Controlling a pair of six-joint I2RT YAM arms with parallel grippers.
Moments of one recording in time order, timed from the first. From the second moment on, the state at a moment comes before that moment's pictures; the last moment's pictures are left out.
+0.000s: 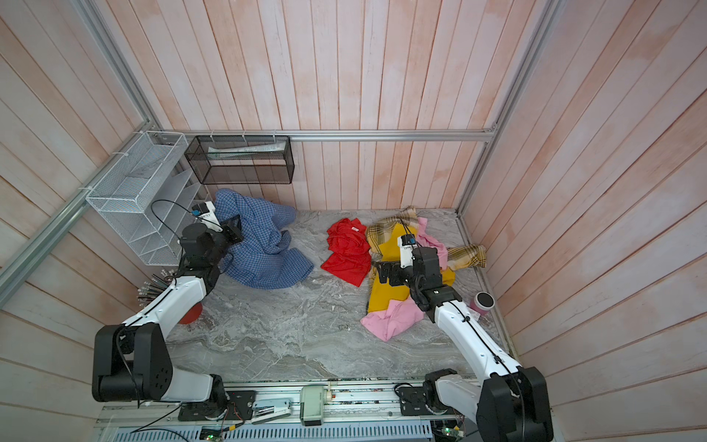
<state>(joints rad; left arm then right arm) 0.00 1.44 0.91 0.38 0.21 -0.46 0.25 1.13 0.74 -0.14 -0.19 0.19</state>
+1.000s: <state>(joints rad) -0.36 1.98 1.23 -0.10 -0.02 -0.18 0.25 1.15 0.73 -0.15 -0.19 0.18</state>
